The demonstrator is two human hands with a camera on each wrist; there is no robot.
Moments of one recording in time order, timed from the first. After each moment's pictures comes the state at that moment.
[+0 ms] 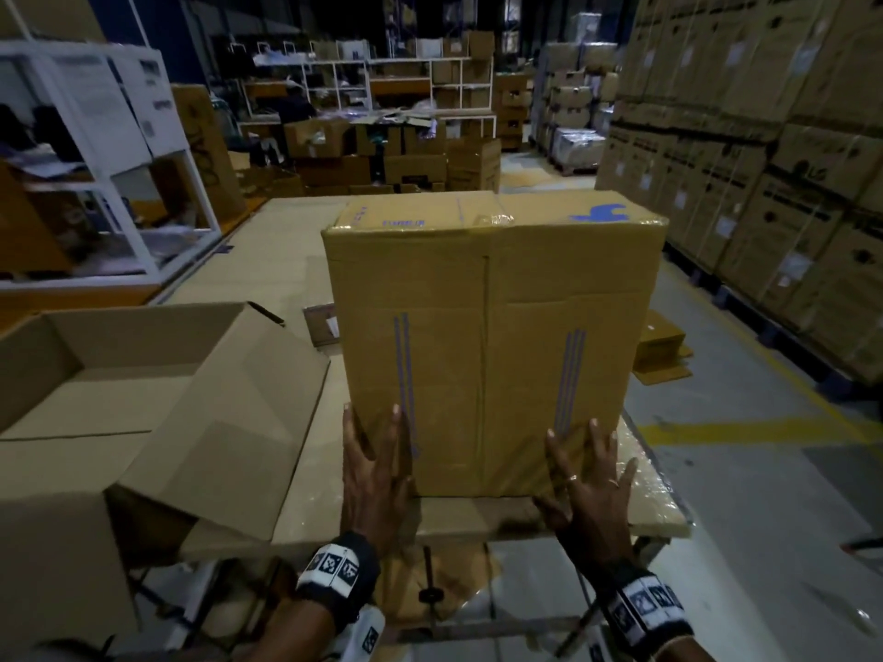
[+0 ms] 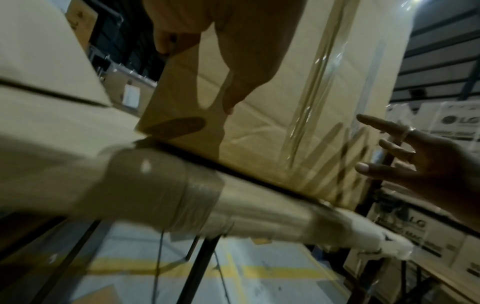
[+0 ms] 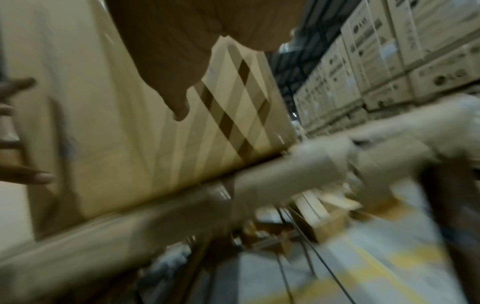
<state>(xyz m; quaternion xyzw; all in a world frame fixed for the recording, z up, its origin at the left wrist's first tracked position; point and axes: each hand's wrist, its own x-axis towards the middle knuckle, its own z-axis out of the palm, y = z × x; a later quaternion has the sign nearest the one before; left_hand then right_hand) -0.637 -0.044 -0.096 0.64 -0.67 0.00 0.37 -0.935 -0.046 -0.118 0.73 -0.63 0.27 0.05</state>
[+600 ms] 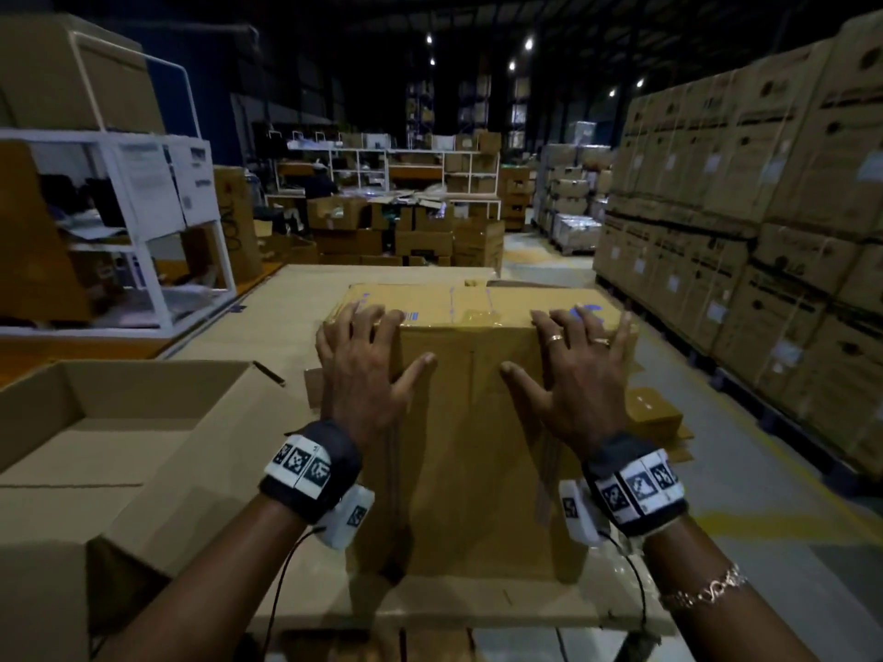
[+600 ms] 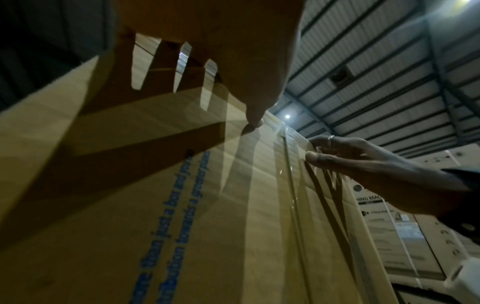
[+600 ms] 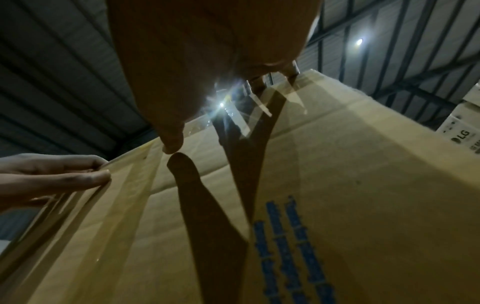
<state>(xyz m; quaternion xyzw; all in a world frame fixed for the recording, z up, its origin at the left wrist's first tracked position) -0.650 -0.108 0.132 0.60 -0.67 0.22 0.37 -0.916 -0.124 0.141 0.73 -0.57 0.29 0.26</state>
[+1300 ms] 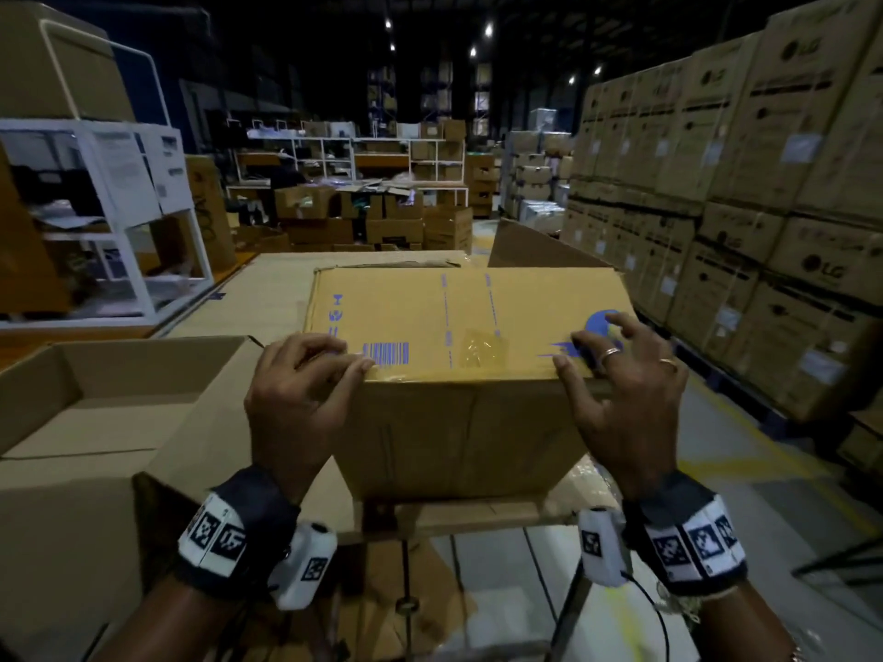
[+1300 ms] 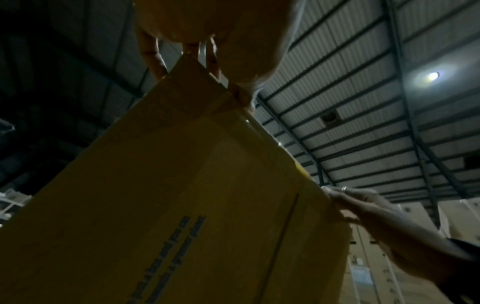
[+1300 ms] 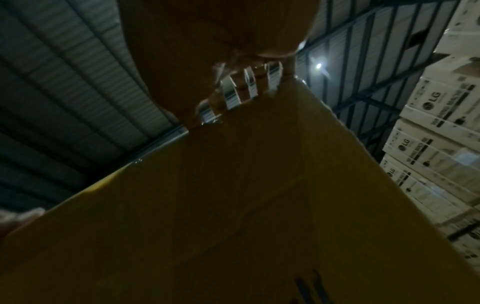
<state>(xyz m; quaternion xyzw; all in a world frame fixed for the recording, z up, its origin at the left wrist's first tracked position) -0.617 0.070 0.120 0.46 -0.67 0.19 0.55 -0.947 0.062 0.127 0.64 -0.58 0.46 0.21</state>
